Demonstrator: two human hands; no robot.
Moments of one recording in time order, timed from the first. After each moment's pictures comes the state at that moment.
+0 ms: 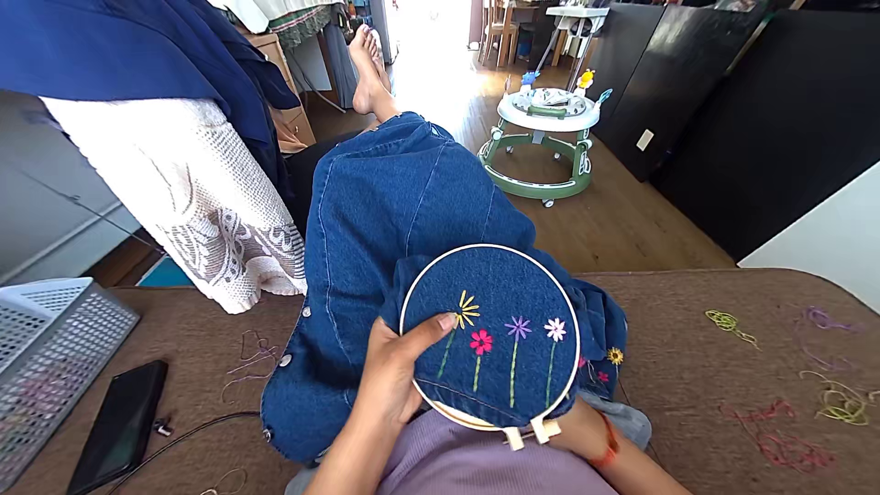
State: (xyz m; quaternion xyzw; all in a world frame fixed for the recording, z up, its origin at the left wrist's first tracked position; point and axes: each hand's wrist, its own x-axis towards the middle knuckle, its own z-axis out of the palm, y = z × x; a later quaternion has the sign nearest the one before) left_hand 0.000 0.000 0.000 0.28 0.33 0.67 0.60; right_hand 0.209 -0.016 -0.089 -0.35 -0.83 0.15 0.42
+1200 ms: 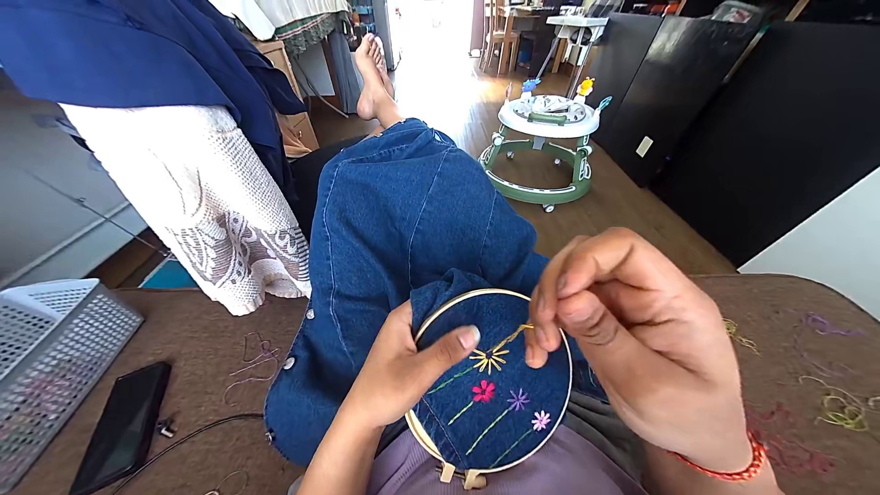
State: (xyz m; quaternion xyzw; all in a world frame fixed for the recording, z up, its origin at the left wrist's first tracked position) left_hand -0.025 0.005 0.011 0.60 0.28 0.52 0.54; right_hand 0.183 -0.004 0.083 -0.17 -0.73 0.32 0.57
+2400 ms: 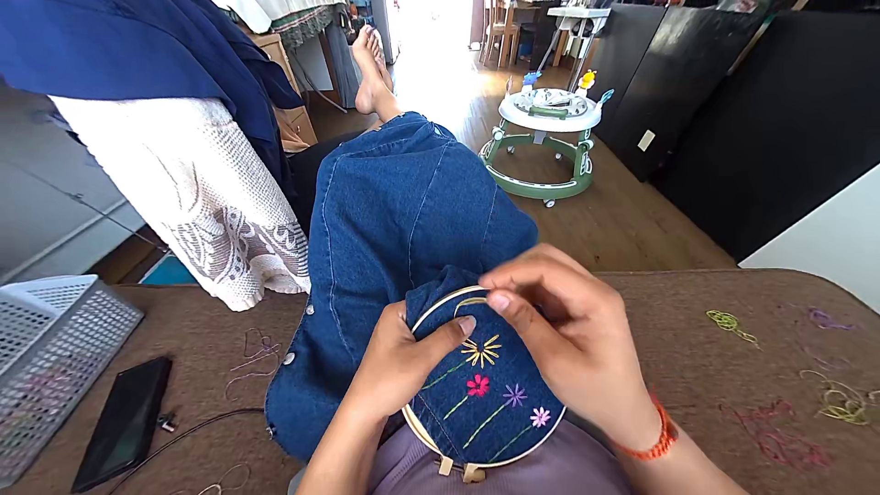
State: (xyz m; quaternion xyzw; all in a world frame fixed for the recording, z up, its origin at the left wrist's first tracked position) left_hand -0.022 0.002 0.014 0.57 0.39 0.51 0.51; right_hand 0.167 0.006 0.049 -0.30 -0.75 0.18 0.56
